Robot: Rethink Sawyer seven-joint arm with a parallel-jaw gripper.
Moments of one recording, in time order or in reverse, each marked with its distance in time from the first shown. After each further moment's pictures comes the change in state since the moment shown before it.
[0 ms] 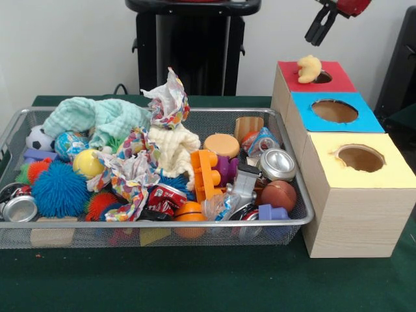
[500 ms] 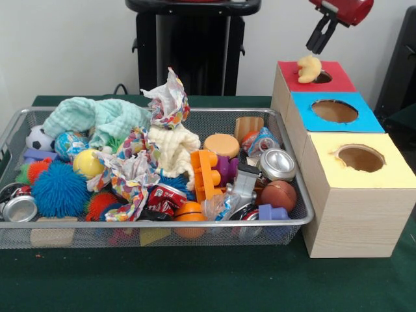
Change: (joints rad) arm -0.006 0.000 0.045 0.016 0.000 -0.036 0.000
